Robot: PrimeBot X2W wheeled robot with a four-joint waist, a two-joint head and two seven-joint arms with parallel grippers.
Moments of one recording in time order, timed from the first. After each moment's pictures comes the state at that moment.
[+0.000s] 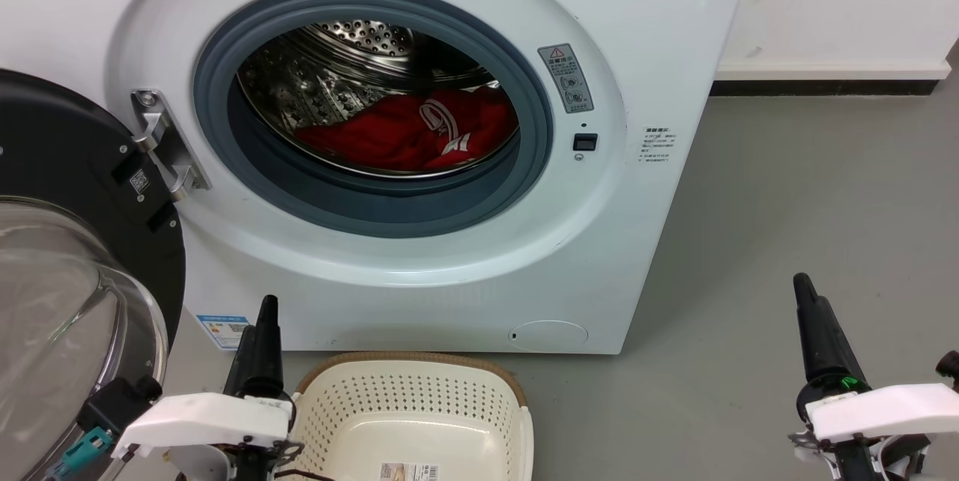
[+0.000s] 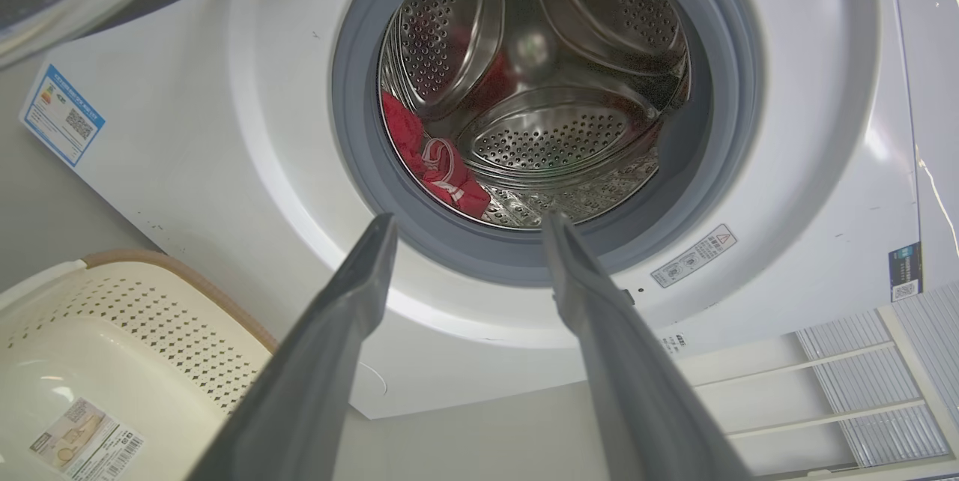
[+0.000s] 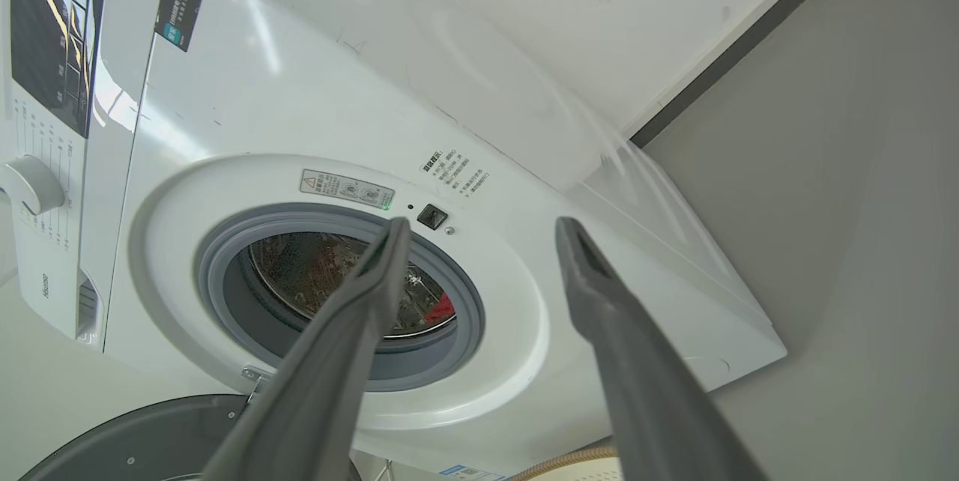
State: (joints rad) left arm -0.04 0.05 0.06 0.12 -1.05 -0.02 -0.02; right arm -0.02 -0.05 -0.08 0.11 0.98 0.13 -0.02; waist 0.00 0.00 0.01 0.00
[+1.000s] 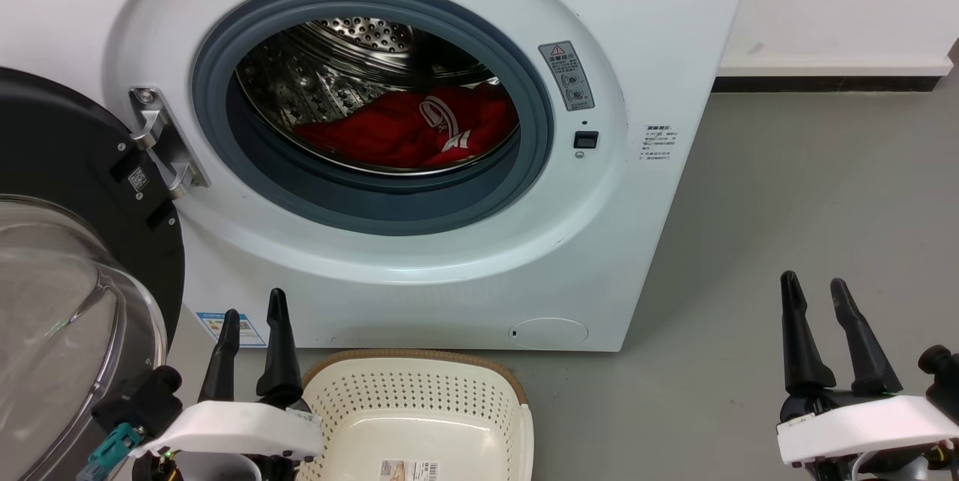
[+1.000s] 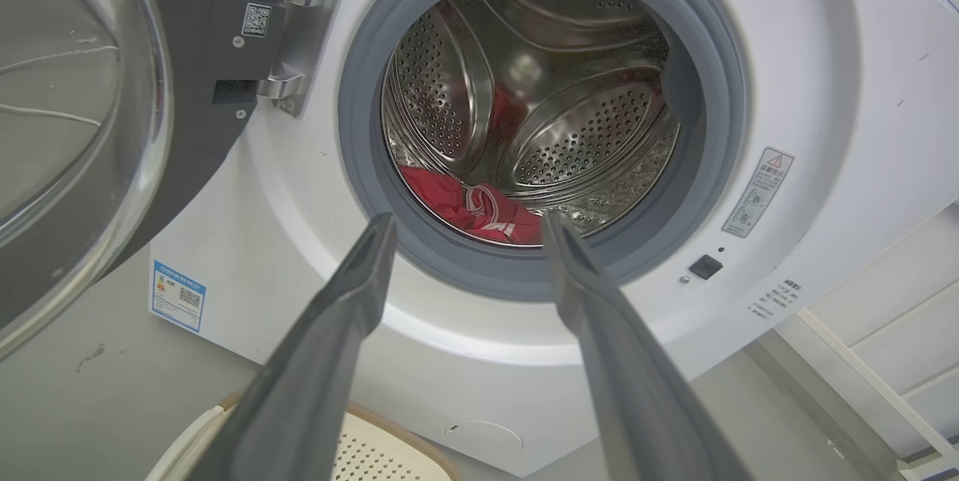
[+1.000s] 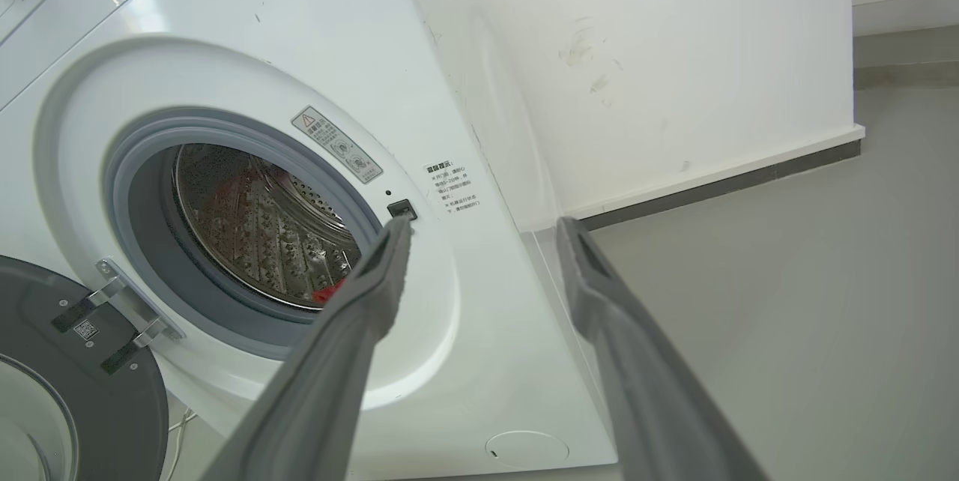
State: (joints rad) left arm 0.01 0.05 0.00 0.02 -0.60 0.03 -0.13; right arm 0.03 -0.05 -0.05 -0.01 0.45 0.13 -0.12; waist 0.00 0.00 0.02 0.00
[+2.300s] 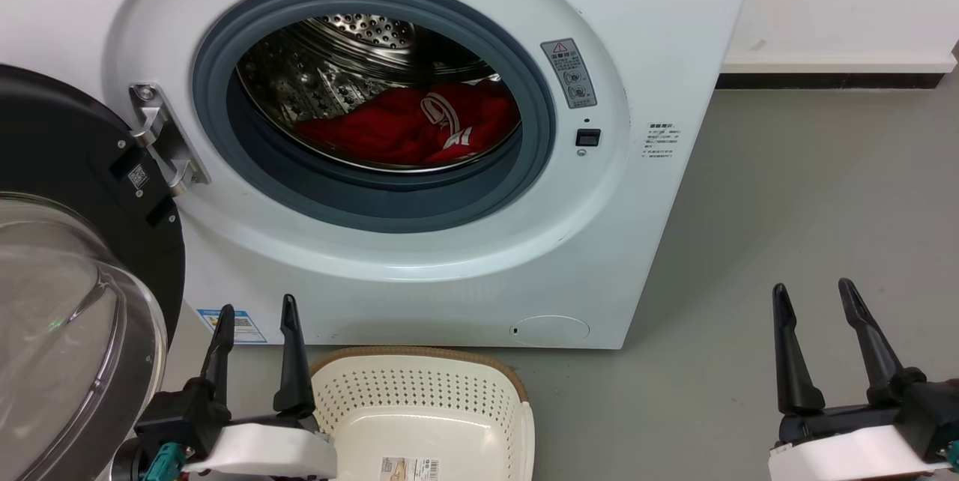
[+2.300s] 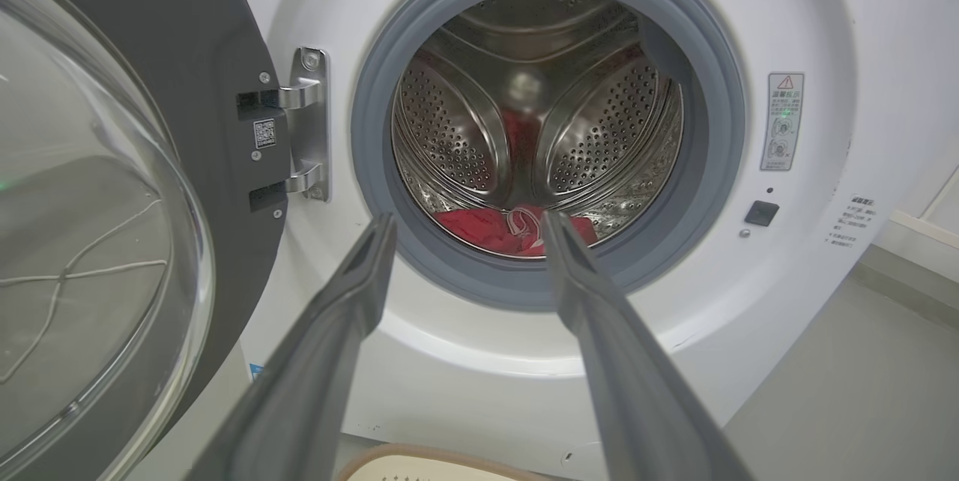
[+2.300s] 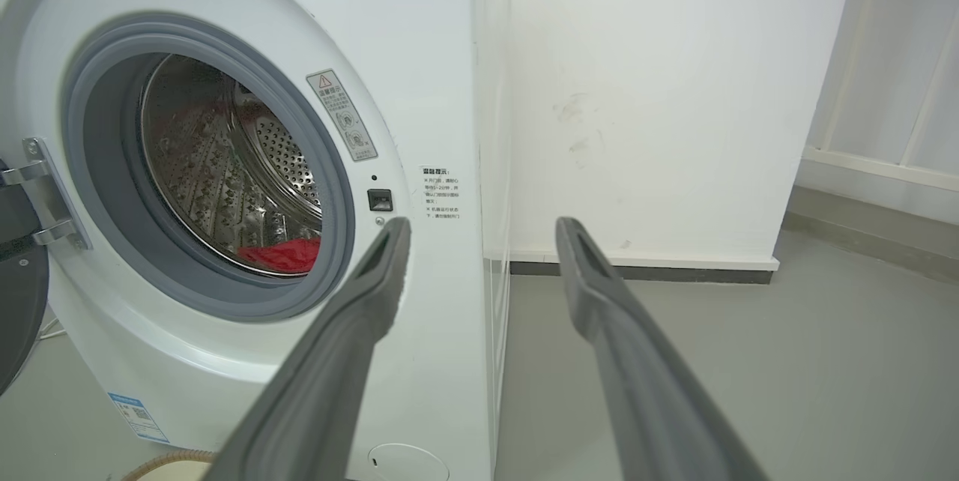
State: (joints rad) left arm 0.05 0.05 -0.02 -0.01 -0.24 0.04 -0.22; right arm 0.09 -0.05 -0.04 -0.09 0.09 0.13 -0.22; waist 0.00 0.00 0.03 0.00
